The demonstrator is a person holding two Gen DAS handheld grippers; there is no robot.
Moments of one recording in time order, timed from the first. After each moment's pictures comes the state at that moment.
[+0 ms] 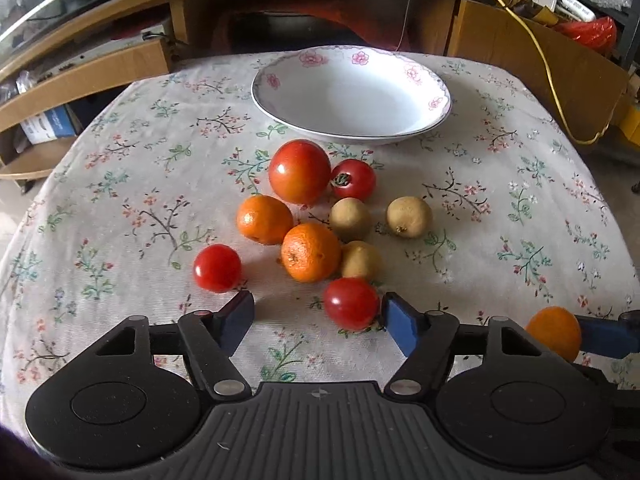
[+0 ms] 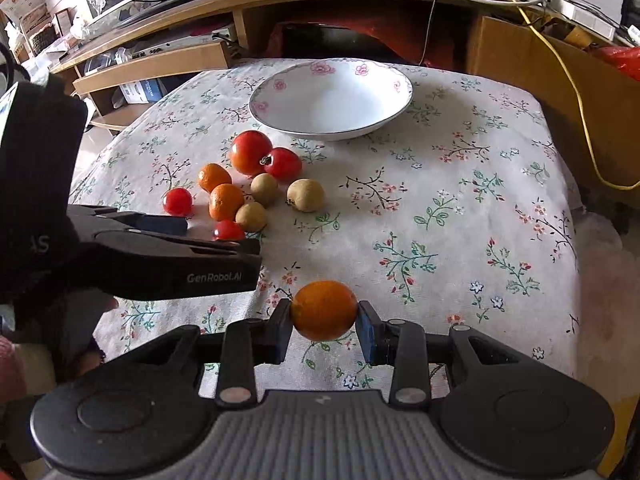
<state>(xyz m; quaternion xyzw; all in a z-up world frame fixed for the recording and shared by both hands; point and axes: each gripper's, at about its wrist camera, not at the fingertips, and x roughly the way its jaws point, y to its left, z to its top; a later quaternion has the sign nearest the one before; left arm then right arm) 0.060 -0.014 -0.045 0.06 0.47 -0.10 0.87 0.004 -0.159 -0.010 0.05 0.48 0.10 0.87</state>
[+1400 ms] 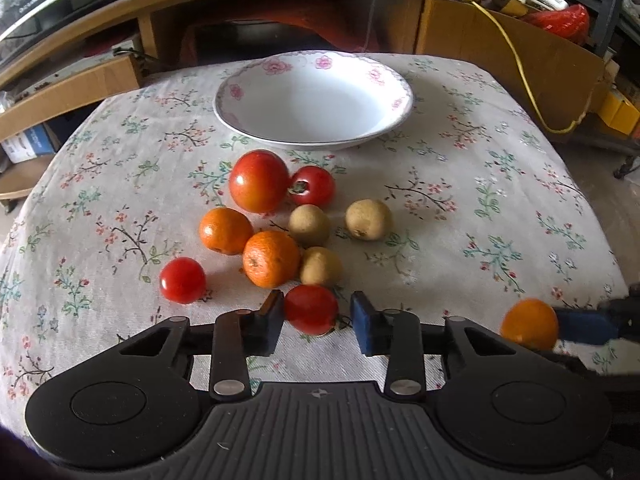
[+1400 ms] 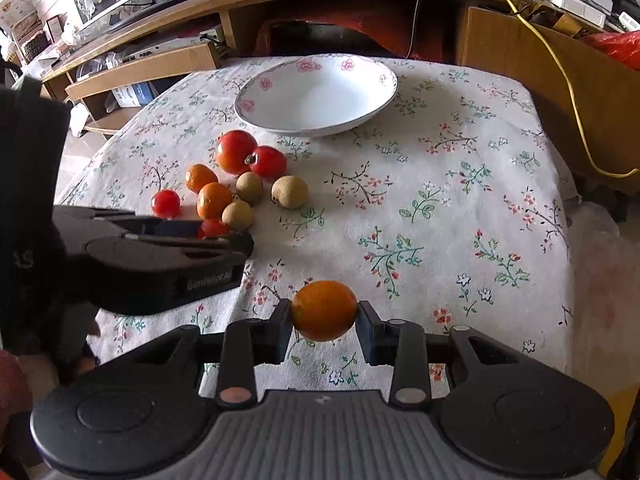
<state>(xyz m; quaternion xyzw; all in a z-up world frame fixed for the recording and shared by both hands) 0.056 -0.029 -0.041 0.08 0.47 -0.14 0.87 0.005 -0.169 -0.011 0.06 0.49 0.09 0.87</state>
